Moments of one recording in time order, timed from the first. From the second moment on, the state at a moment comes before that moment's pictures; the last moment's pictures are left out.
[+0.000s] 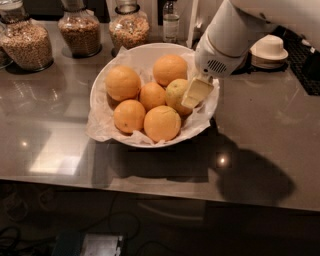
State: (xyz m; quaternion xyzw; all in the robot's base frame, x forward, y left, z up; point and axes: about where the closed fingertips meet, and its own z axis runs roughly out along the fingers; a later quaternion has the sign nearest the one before) arm 0.564 -0.080 0.917 -0.60 0.77 0.00 0.22
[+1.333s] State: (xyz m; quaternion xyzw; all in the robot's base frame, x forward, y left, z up) arm 0.562 -0.066 0.894 -0.60 0.77 0.03 0.20
